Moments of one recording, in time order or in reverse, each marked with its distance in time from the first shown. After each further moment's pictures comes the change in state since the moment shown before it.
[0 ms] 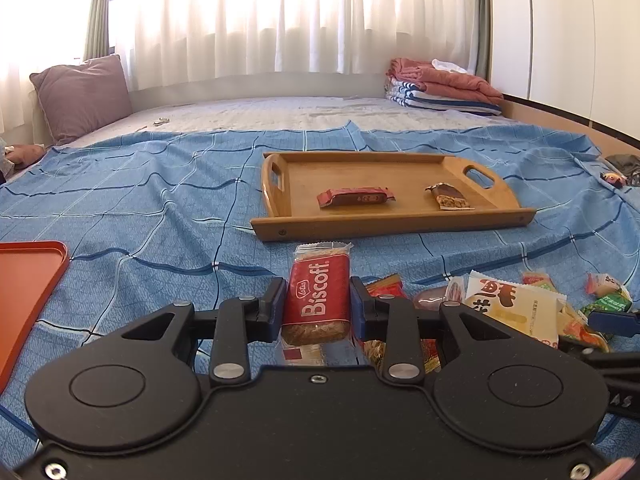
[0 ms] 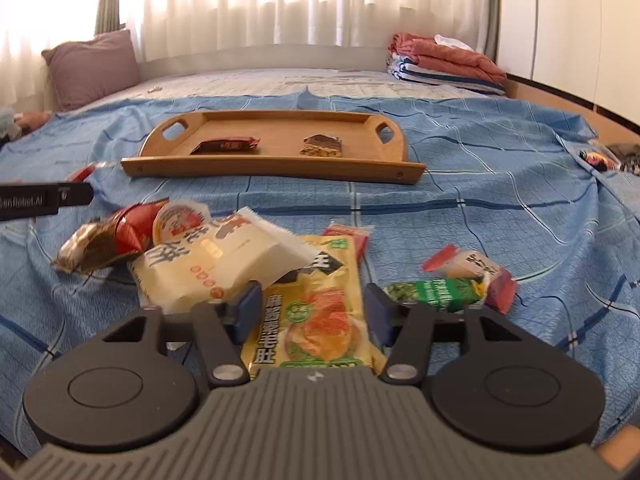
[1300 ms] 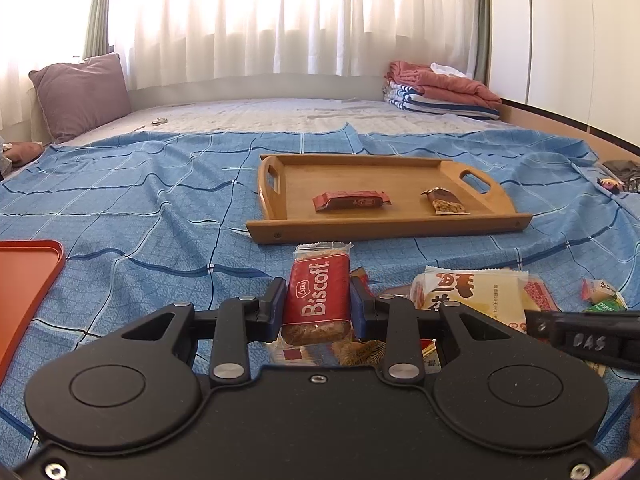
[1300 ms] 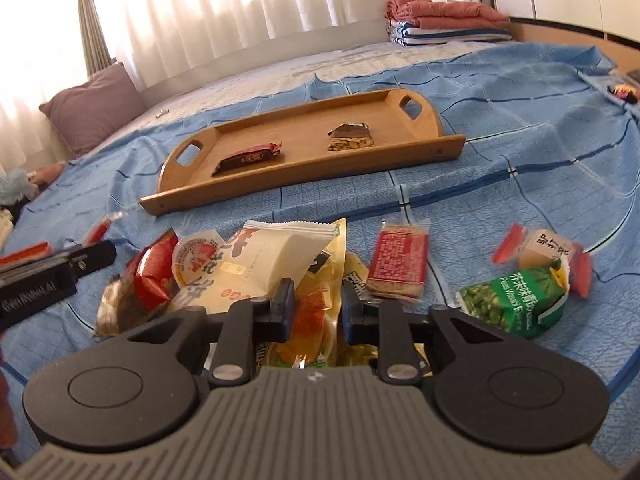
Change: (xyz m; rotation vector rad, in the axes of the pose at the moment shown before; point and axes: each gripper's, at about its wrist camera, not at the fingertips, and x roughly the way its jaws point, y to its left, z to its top) left arm -0.002 -0.002 0.002 -0.013 -0.006 -0.009; right arm 0.026 -0.007 0.023 0.242 0.045 0.154
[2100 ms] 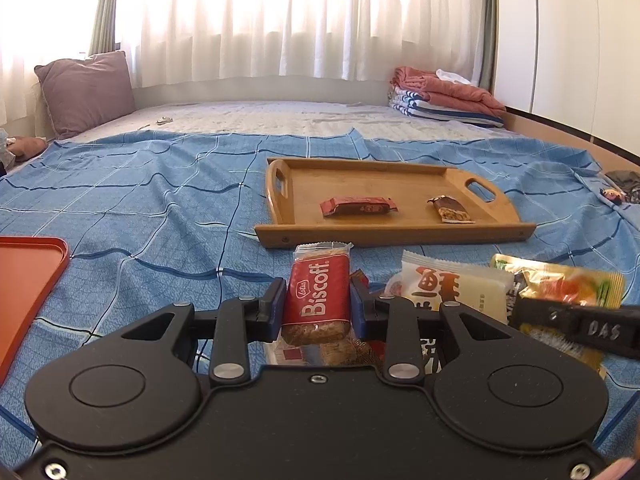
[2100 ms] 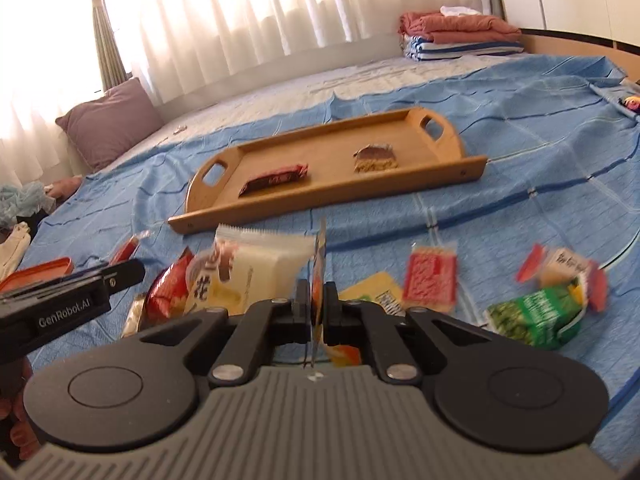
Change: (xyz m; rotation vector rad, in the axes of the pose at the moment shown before) left arm 0.000 0.009 0.004 -0.027 -0.009 -0.003; right arm -0.010 0.014 0.007 -0.010 -0.049 0.029
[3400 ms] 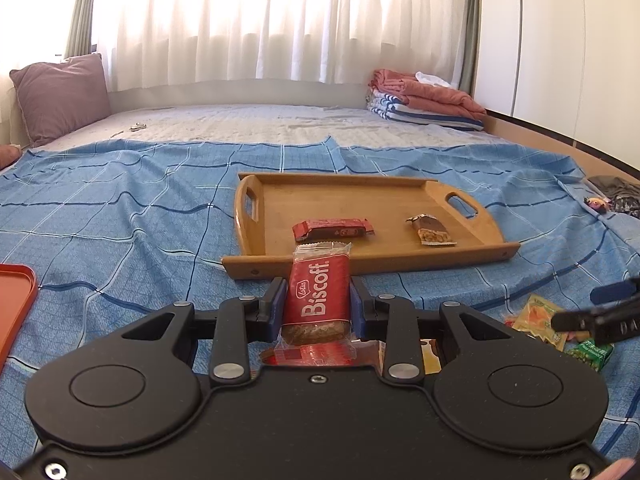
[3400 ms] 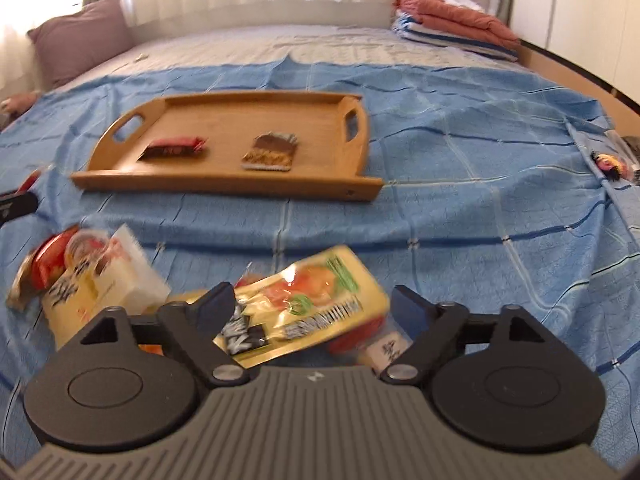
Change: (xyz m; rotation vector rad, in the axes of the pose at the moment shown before) left arm 0.020 -0.009 0.029 0.011 0.001 -0.071; right arm 0.013 -0.075 0.054 -0.231 0.199 -0.128
